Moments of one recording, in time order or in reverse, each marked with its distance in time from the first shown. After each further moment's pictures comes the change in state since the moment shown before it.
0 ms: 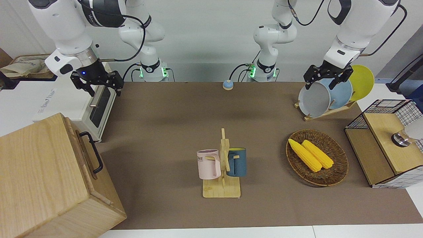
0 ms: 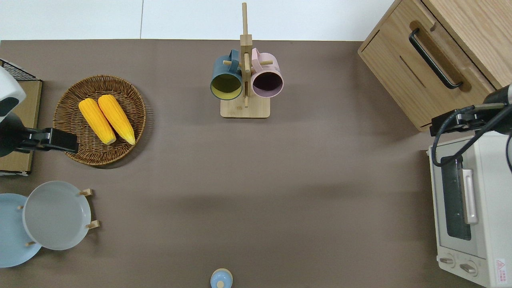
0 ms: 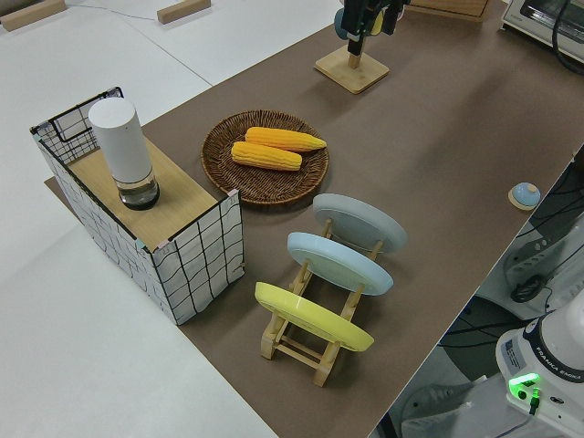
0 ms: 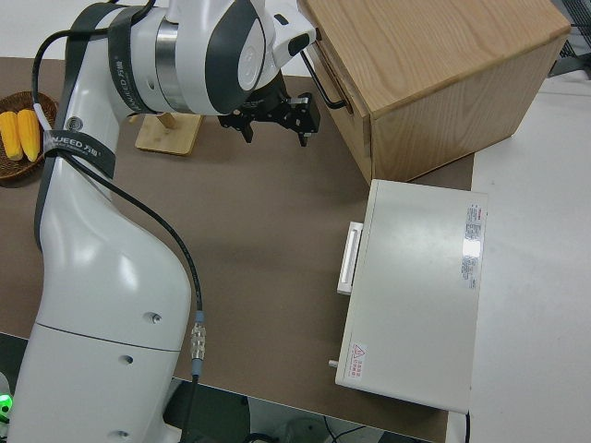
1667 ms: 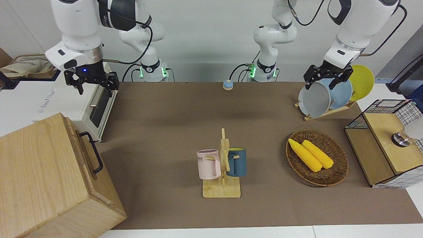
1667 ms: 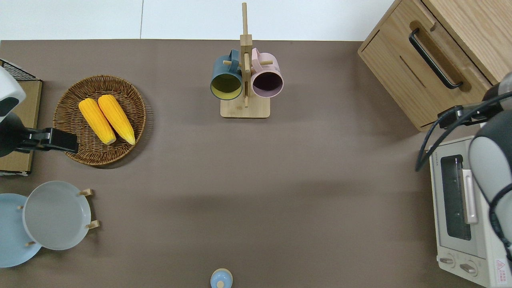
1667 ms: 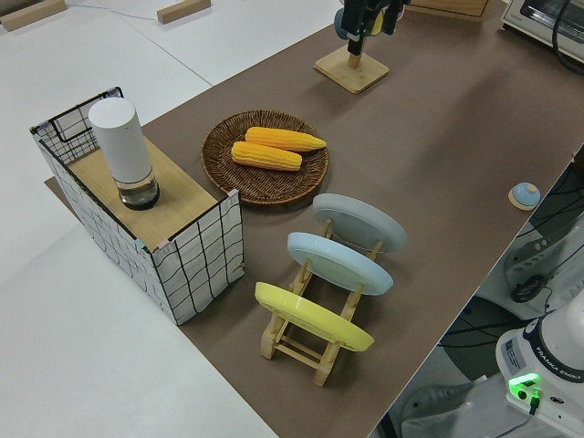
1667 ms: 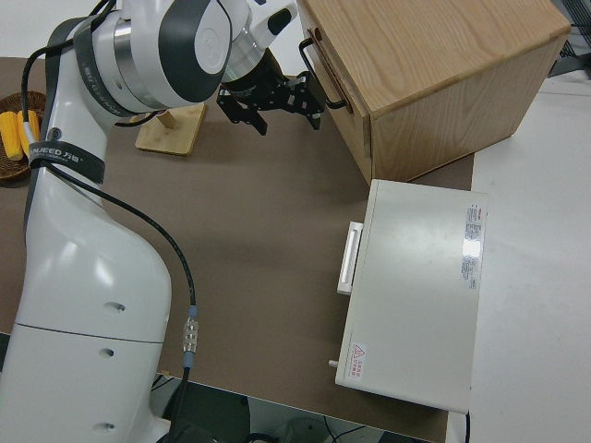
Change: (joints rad) left arm 0.000 0.000 0.000 0.000 0.000 0.000 0.000; right arm 0.070 0.012 0.009 0.032 -0.253 0.025 0.013
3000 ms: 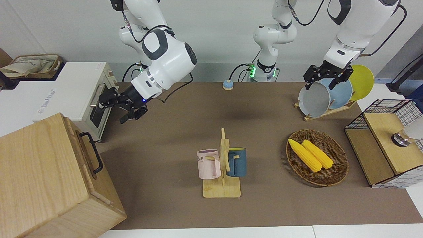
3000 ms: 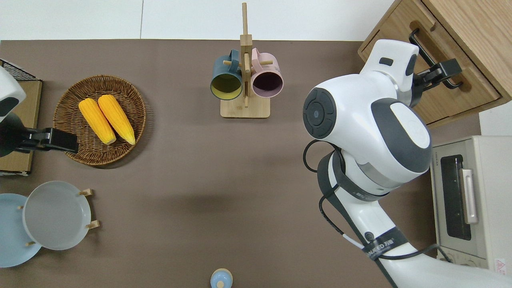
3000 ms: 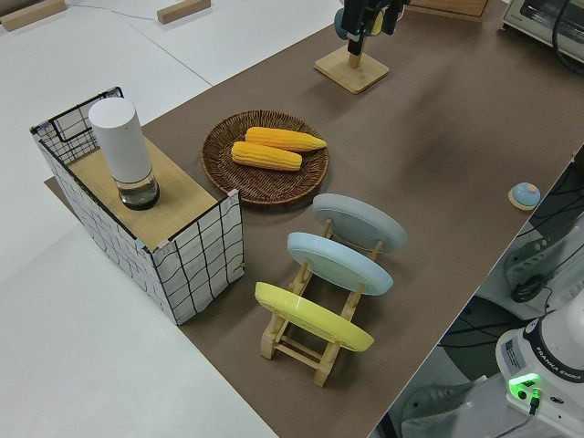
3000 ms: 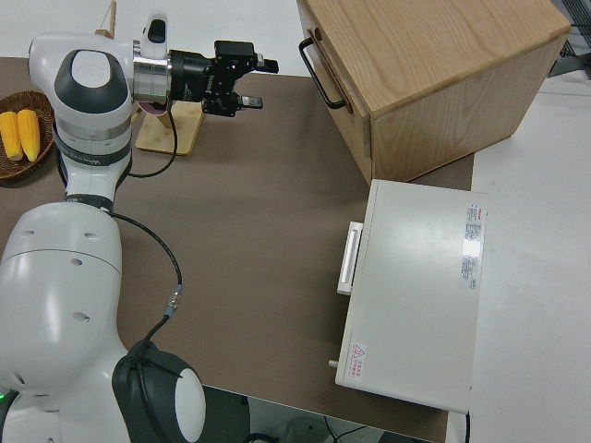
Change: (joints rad) left arm 0.000 0.000 0.000 0.000 0.000 0.000 0.000; right arm 0.142 0.156 0.183 -0.131 -0.848 0.144 0.240
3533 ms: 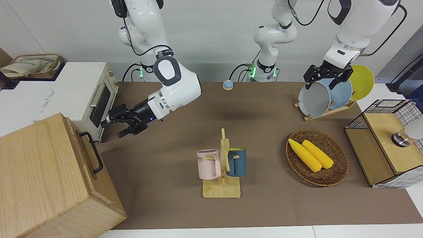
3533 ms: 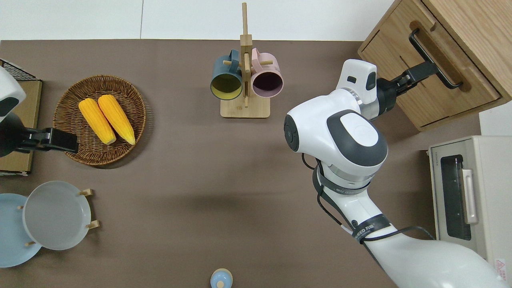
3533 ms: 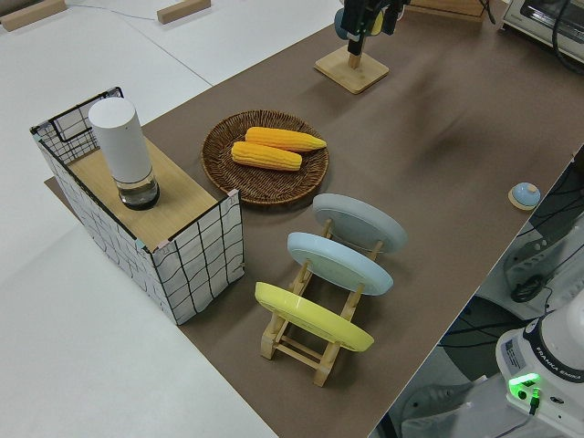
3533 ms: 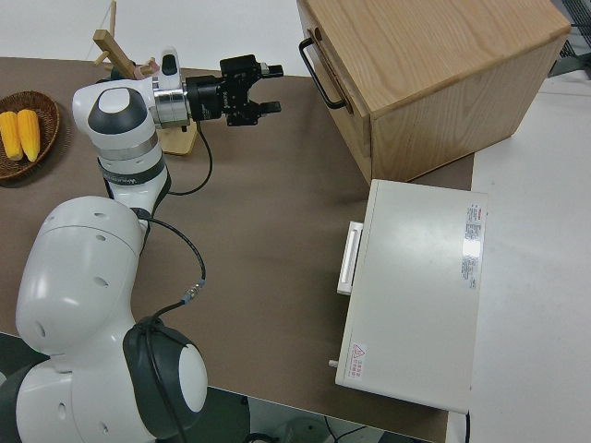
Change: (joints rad) left arm 0.000 0.000 0.000 0.000 0.000 0.000 0.000; right arm 0.012 0.089 0.004 -0.100 -0.291 0.009 0.159
